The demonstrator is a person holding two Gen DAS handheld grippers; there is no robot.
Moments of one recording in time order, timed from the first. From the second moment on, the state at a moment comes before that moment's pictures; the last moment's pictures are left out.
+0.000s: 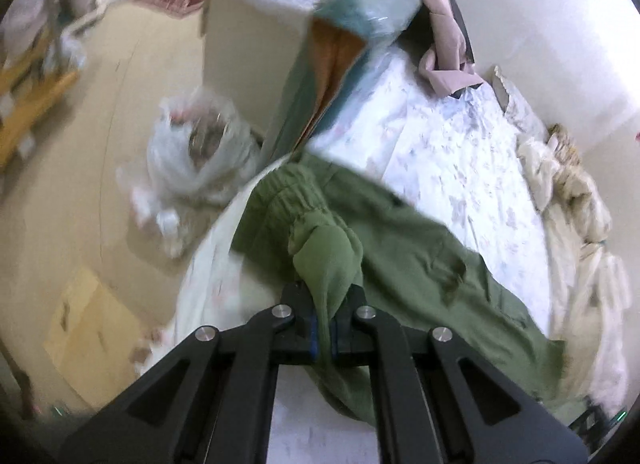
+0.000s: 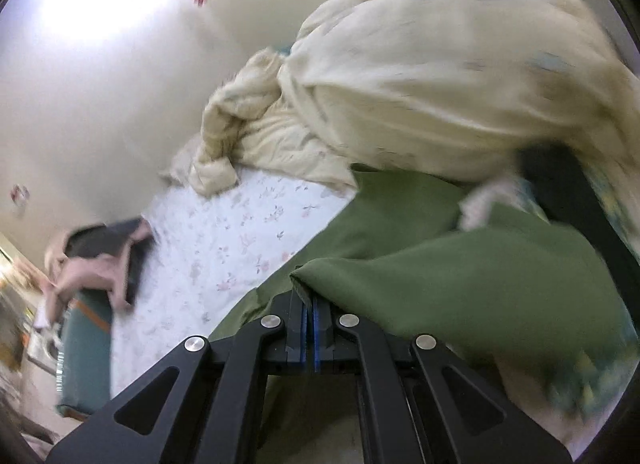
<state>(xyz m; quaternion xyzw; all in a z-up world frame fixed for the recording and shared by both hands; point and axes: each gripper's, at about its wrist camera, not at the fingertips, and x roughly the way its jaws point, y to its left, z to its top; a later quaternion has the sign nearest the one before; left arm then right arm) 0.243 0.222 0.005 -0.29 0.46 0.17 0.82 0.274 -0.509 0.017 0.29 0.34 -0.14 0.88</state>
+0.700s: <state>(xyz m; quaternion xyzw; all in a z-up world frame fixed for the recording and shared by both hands) 0.454 0.201 -0.101 -0.13 0.53 0.16 0.83 0.488 -0.528 -0.131 0.24 0.47 -0.06 0.85</state>
